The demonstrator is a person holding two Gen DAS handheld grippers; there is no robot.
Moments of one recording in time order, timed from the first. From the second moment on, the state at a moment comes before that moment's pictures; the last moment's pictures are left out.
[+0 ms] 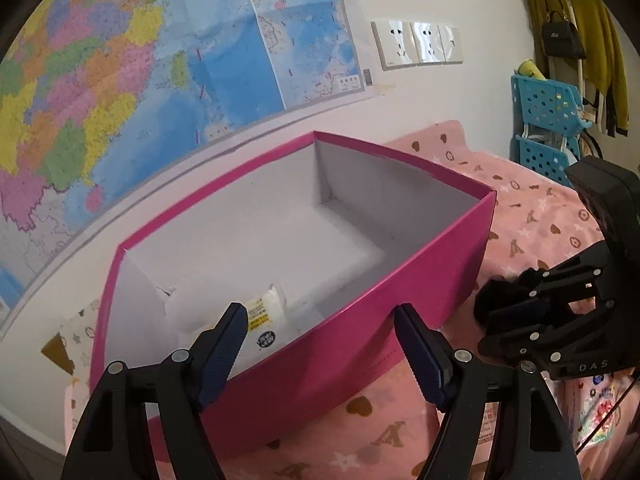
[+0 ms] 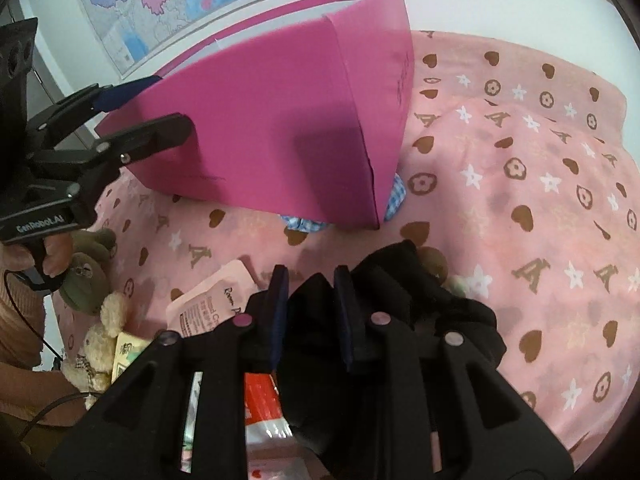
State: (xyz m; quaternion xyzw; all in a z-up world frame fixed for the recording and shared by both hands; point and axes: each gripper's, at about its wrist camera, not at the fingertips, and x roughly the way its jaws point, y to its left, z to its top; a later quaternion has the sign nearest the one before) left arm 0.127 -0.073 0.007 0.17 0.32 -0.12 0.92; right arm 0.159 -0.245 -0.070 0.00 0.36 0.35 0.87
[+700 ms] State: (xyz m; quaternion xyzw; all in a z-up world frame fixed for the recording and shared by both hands) left arm 0.132 -0.070 0.017 0.16 0.32 -0.13 0.93; right arm 0.182 -0.209 -0.076 -0.05 0.37 0.33 0.87
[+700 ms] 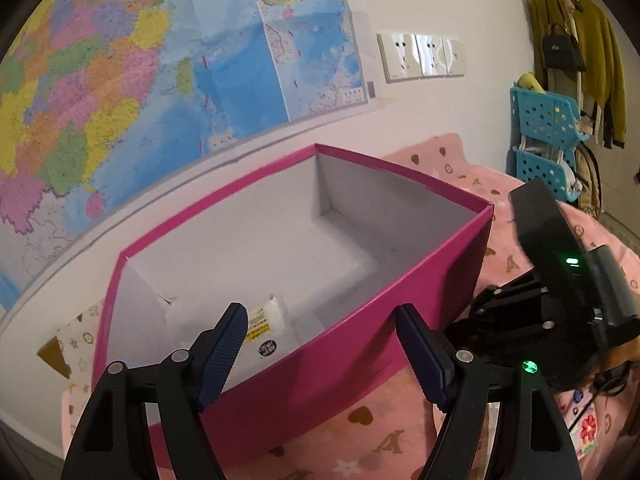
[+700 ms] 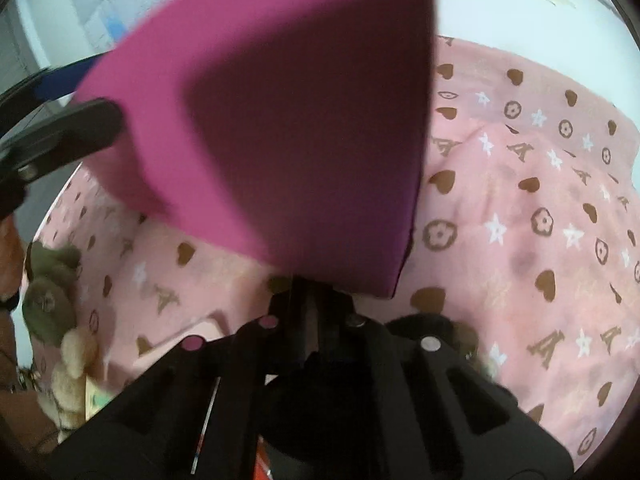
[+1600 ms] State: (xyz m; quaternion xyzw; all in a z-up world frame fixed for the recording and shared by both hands) left arm 0.072 -0.050 0.036 -0.04 0.35 -0.34 0.87; right arm 0.057 -0.235 -0.007 -0.07 0.21 0.40 0.89
